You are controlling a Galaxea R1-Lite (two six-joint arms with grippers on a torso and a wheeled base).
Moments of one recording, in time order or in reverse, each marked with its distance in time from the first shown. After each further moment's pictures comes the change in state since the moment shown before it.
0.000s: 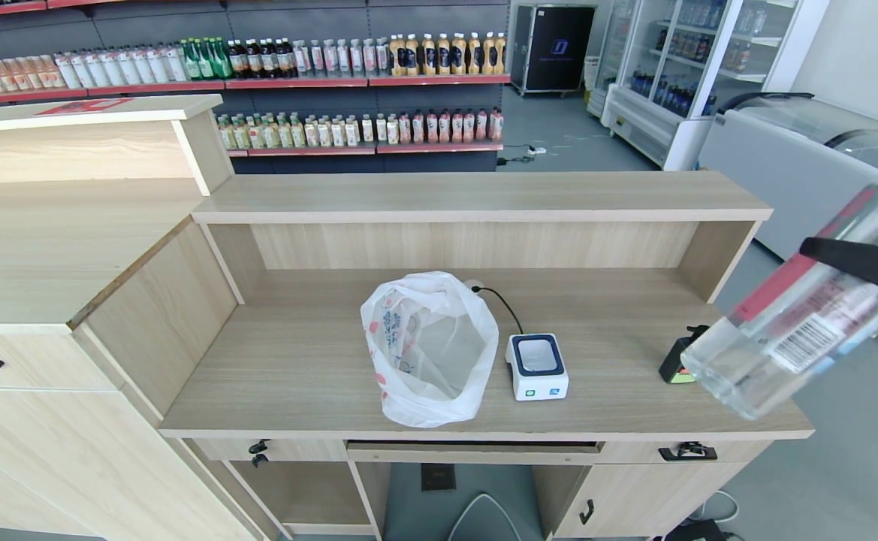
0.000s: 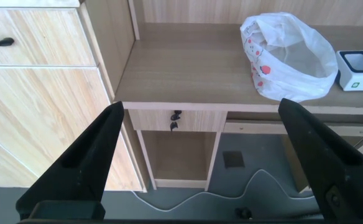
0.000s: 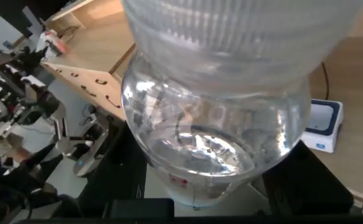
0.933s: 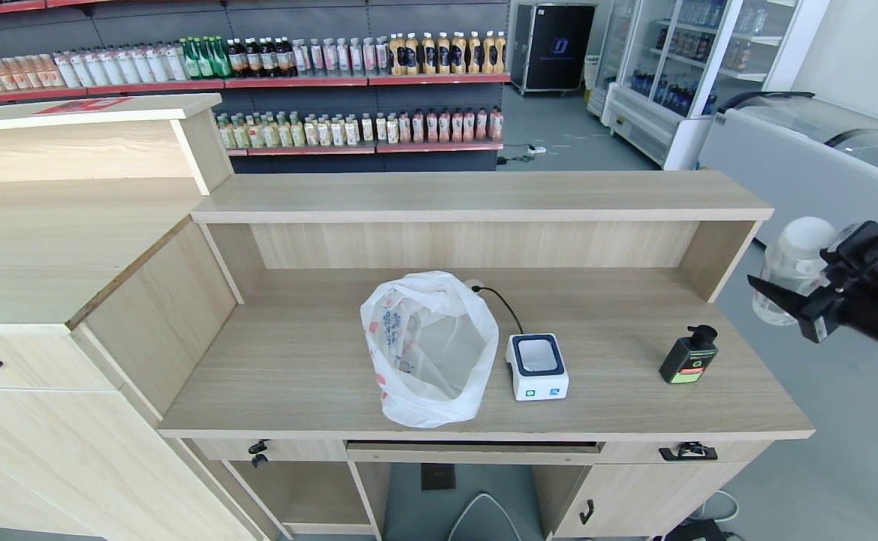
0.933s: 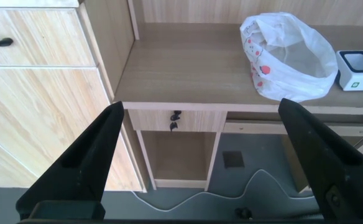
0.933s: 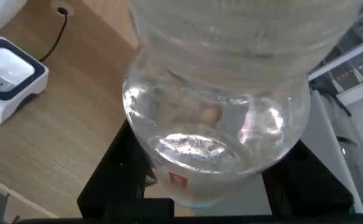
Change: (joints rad) left arm 0.000 0.000 0.000 0.000 0.000 0.000; right arm -0.409 0.626 0.067 -0.649 -0.050 -1.168
